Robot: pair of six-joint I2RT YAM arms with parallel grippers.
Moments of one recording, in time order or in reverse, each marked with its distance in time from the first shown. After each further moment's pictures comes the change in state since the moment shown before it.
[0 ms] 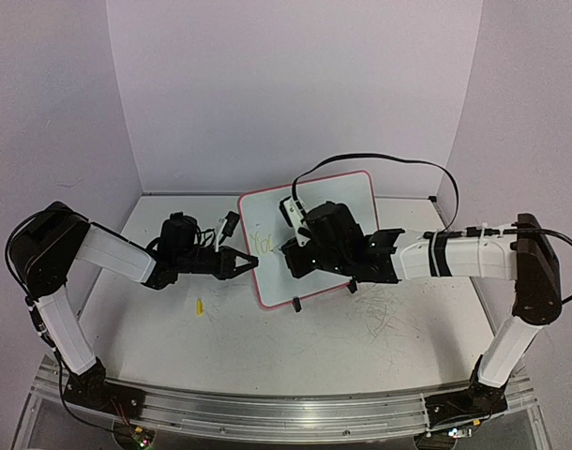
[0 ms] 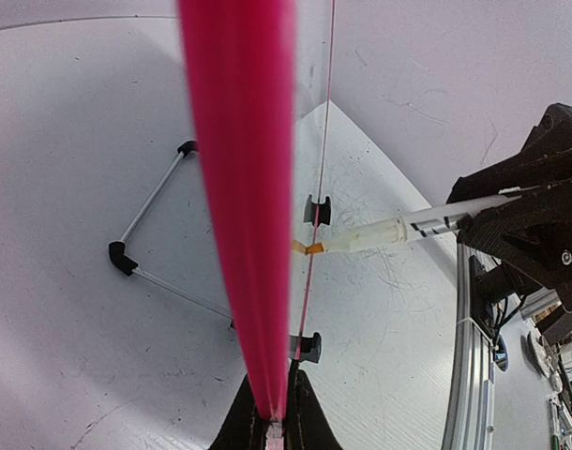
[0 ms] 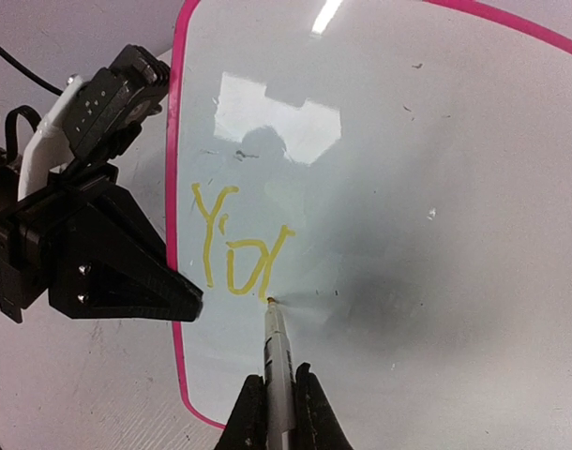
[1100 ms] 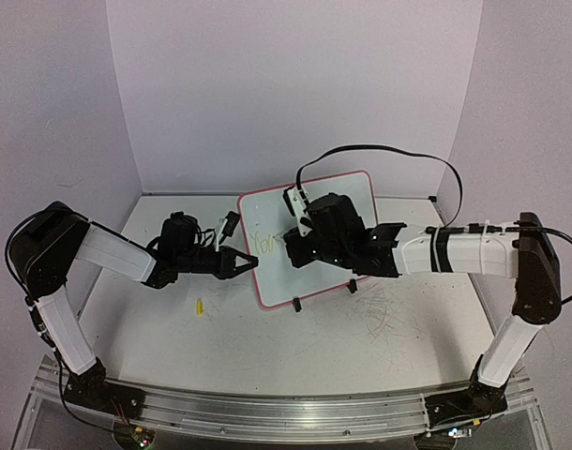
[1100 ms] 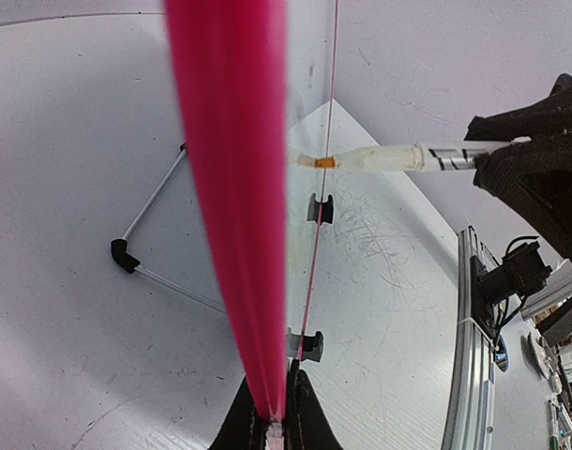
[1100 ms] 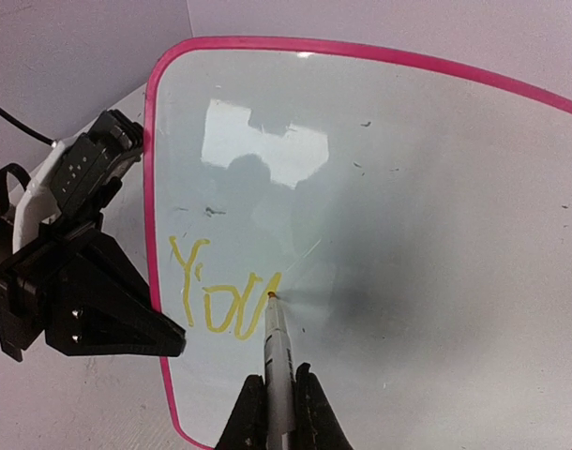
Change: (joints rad) left arm 0.000 0.000 0.007 -0.018 -0.002 0.000; right arm -0.016 0.000 0.033 0.009 0.034 0.006
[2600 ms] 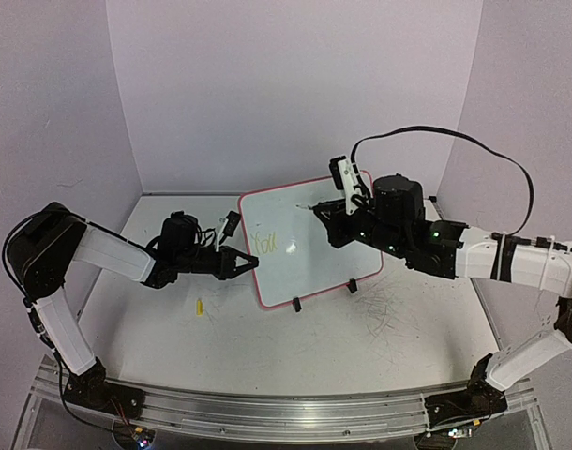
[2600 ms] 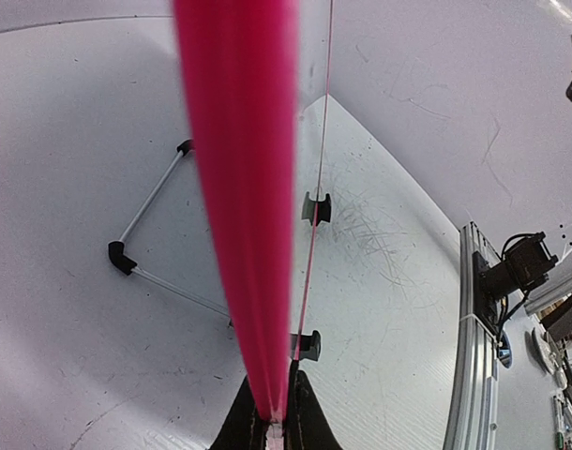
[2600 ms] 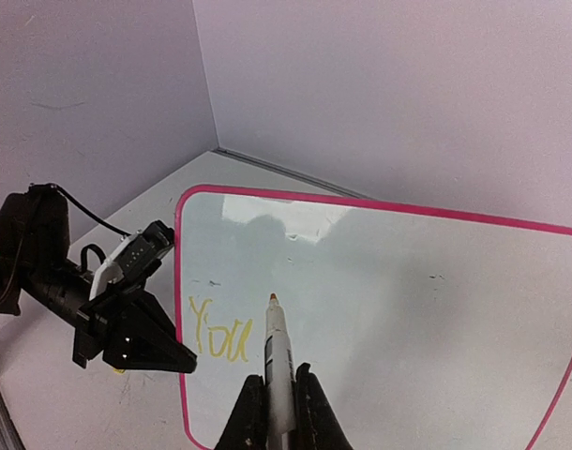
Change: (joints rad) left arm -0.007 -0.017 0.000 -0.019 -0.011 0.023; right arm -0.067 -0.330 -0.185 0.107 -0.096 -0.067
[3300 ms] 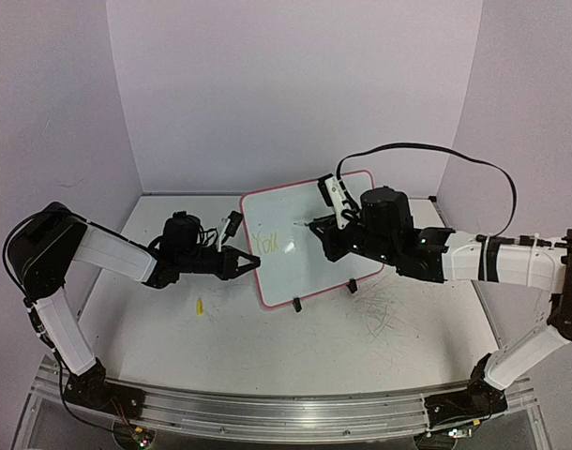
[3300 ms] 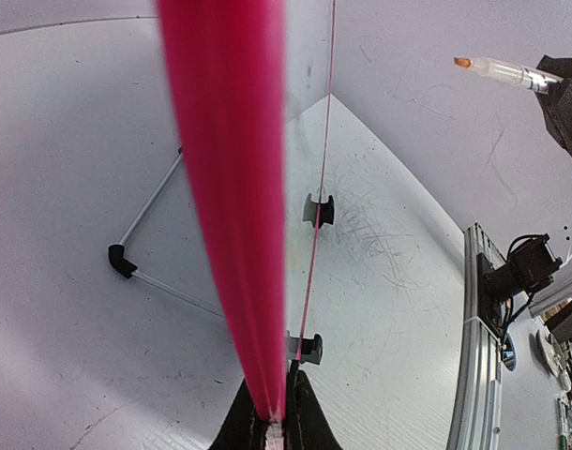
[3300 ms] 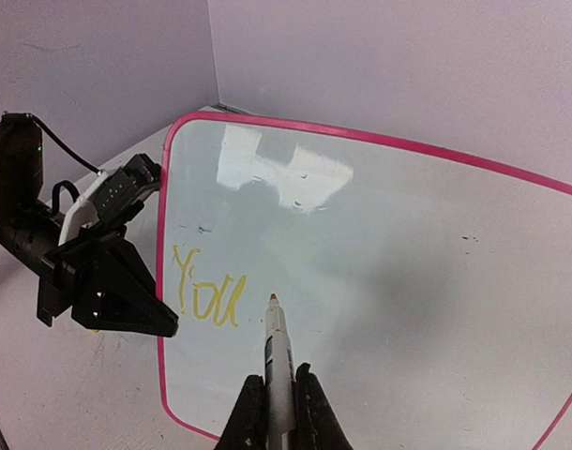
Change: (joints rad) left arm -0.016 0.002 0.008 -0.011 -0.031 0.001; right arm -0.015 0.061 -0.045 0.019 -0.045 -0.058
